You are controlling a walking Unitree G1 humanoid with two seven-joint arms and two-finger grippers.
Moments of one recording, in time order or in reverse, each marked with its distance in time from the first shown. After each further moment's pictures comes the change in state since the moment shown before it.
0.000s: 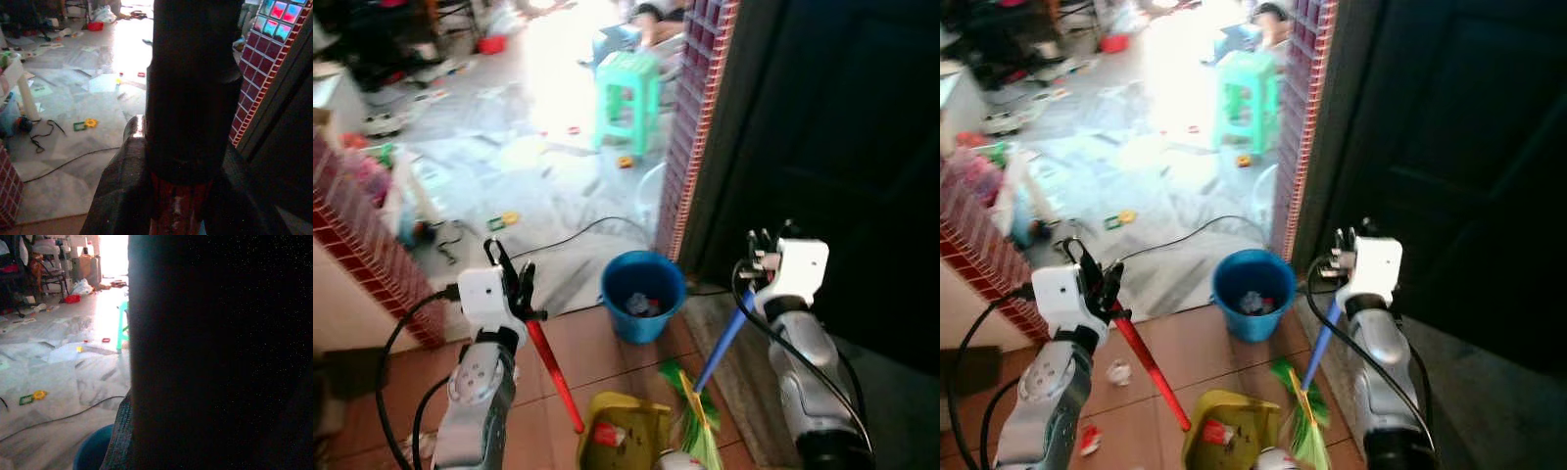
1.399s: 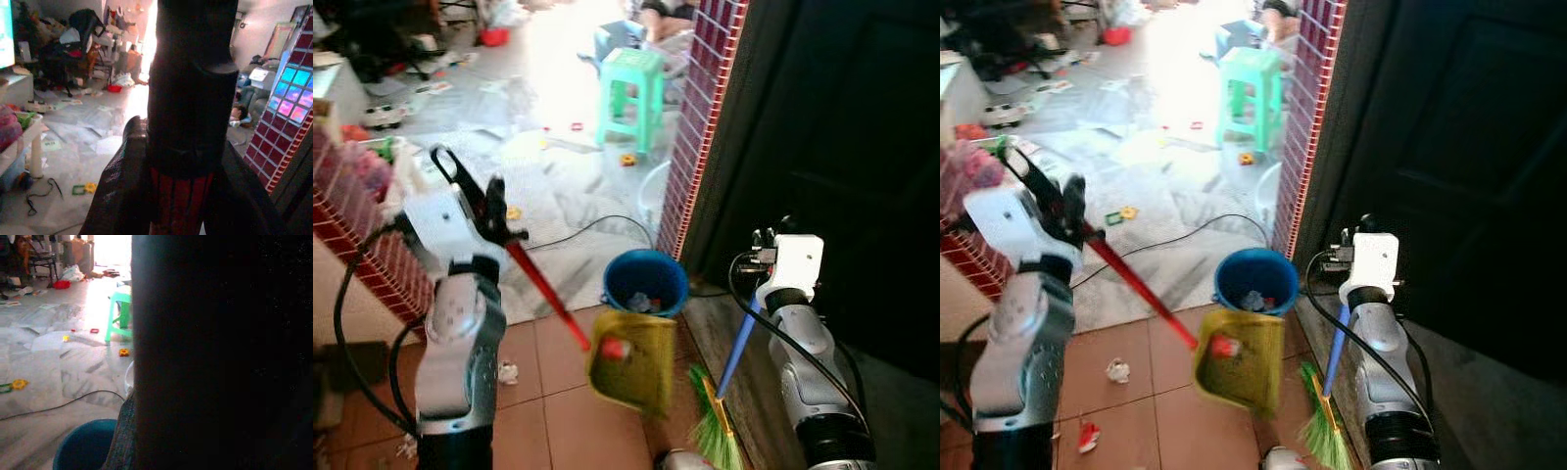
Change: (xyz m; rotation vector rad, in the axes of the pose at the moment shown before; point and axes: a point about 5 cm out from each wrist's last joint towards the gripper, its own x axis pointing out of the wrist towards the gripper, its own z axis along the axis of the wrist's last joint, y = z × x) left arm 0.021 -0.010 0.104 -0.106 -0.295 0.053; right arm 0.013 -0.008 -0.002 -0.088 0.022 -0.064
